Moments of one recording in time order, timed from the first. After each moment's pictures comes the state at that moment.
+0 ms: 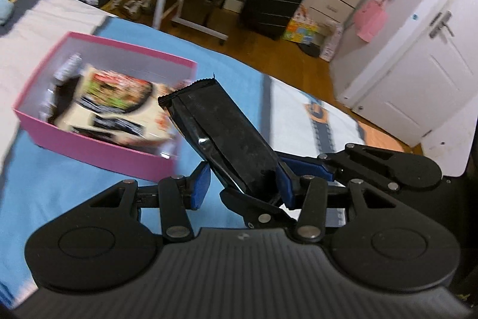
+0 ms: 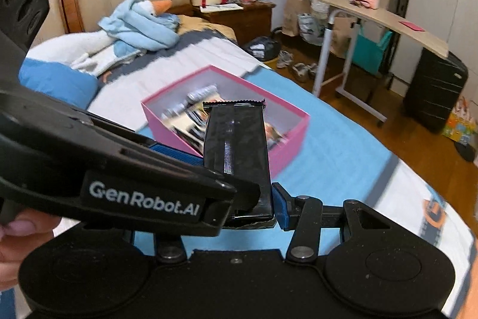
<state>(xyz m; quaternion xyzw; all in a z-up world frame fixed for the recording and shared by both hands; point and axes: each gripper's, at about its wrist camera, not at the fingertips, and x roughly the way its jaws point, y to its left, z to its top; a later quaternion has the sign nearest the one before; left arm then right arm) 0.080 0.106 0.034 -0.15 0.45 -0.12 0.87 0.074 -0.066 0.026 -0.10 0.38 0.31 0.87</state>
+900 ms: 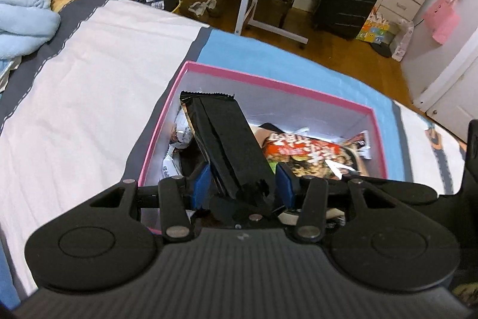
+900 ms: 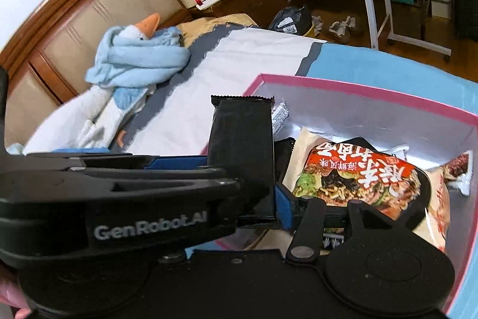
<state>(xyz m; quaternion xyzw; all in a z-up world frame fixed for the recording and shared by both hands) 0.221 0.291 -0.044 -0.09 0.47 -0.03 0.87 0.214 0.122 -0.072 0.09 0.45 0.33 0.82</state>
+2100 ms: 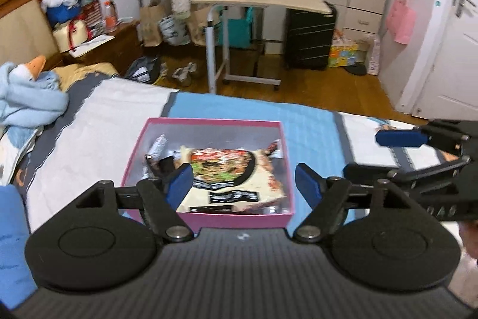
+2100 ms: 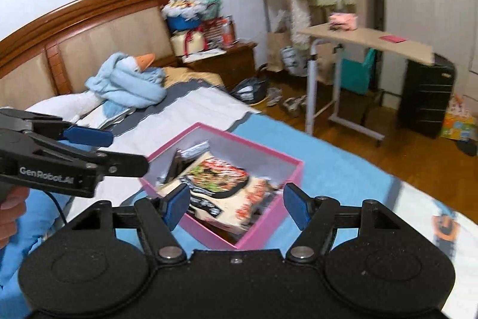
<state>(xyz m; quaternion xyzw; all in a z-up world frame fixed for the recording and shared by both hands) 0.073 0.156 0.082 0.01 0.36 -0.05 0.93 0.093 -0.075 0.052 -0.02 0.32 0.28 0.90</state>
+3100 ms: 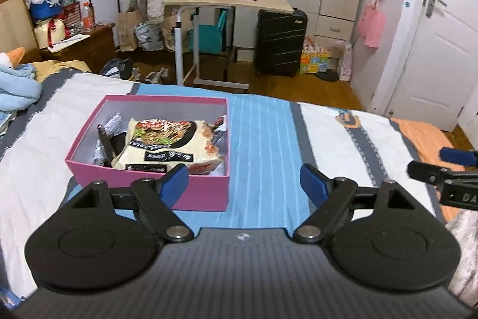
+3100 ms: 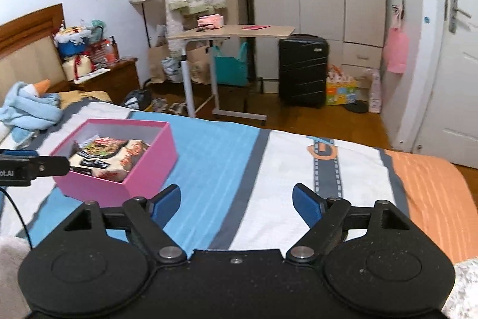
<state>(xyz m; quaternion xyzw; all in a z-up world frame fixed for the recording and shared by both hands) -0.002 0.095 0.023 -0.01 0.33 -0.08 0.94 -0.014 -0.177 -0.002 0.02 0.30 0.05 0.95</state>
